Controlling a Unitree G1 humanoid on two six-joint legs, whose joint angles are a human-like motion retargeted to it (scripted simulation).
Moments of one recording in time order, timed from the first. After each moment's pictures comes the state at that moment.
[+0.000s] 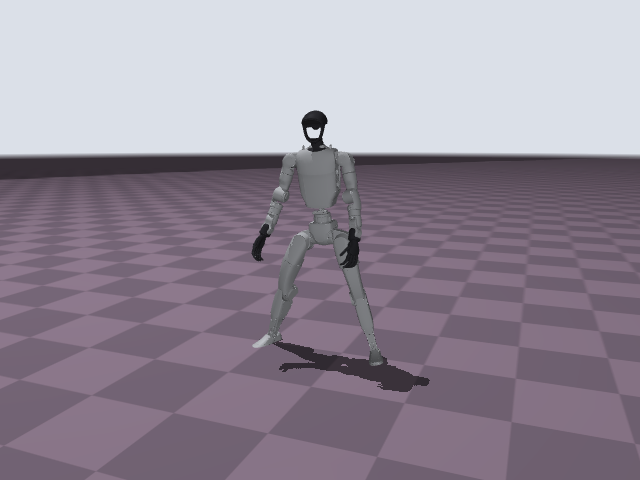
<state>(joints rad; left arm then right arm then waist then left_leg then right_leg) -0.23 0.22 -0.25 1.40 0.04 -0.27 -0.05 -0.15 -0.32 -0.09 1.37 0.12 -0.16 -0.05 0.11 -0.05 0.05 0.08 0.23 0.38 -0.04 -0.17 -0.10 -0.07 -0.50 -0.16 0.05 0.07 0.22</state>
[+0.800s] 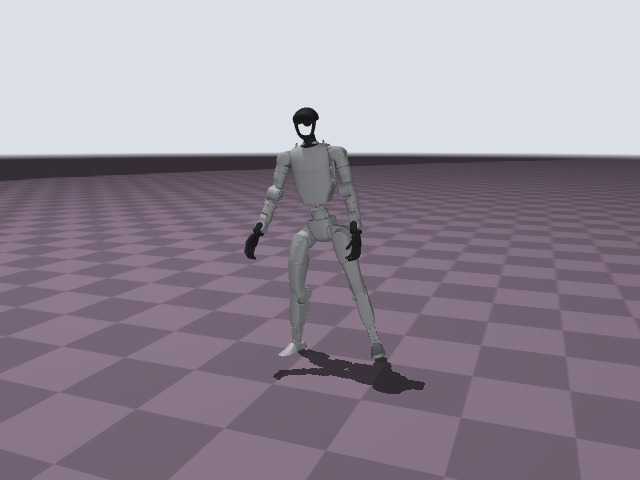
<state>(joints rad) -0.13 0.20 -0.13 1.42 -0.07 -0.25 -0.08 -0.22 -0.36 -0.07 1.39 0.14 -0.19 -0.06 0.17 -0.08 0.00 0.08 0.15 0.45 0.00 -0.25 -0.02 -0.07 -0.33 -0.12 0.02 -0.08 0.23</state>
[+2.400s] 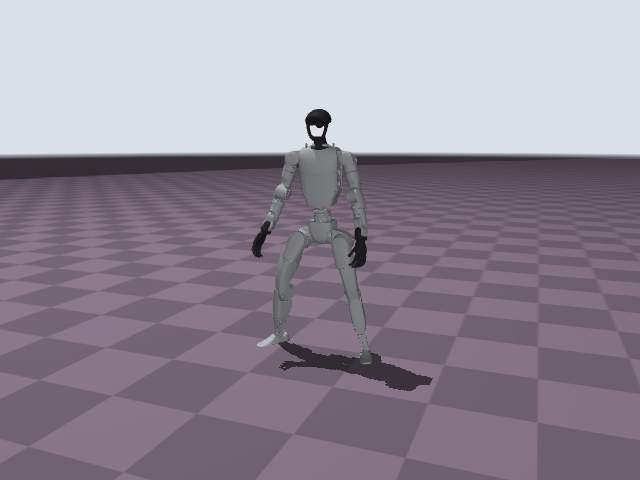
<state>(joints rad) -0.22 0.29 -0.25 1.46 0.05 -0.24 -0.05 -0.13 -0.31 -0.05 1.36 0.12 -0.17 -0.09 0.10 -0.02 0.04 0.11 0.21 0.38 -0.07 -0.19 -0.11 -0.12 -0.44 -0.35 0.26 -0.04 0.16</state>
